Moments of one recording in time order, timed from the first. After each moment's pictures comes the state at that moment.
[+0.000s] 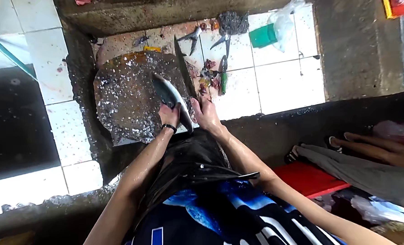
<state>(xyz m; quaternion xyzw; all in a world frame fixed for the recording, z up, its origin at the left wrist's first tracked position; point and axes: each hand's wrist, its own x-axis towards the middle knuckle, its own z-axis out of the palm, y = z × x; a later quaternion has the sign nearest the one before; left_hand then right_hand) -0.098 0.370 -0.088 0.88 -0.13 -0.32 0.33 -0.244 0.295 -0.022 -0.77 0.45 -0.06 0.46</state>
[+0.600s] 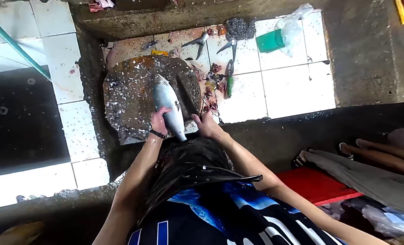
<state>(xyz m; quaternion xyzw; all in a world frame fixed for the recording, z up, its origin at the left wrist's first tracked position) -0.066 0.420 -0.092 0.67 0.05 -0.40 0.63 -0.250 0.297 -0.078 -0.72 0.42 0.15 0.53</state>
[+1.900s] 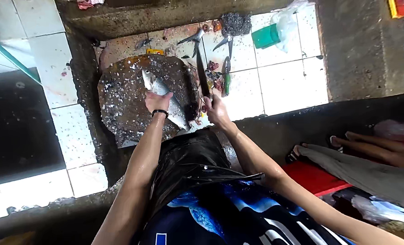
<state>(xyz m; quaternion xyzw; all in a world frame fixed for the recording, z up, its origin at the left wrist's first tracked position) -0.015 0.344 -0.082 0.93 -0.07 -0.28 0.22 -0.248 0.258 -0.059 -0.74 0.52 0.00 0.43</state>
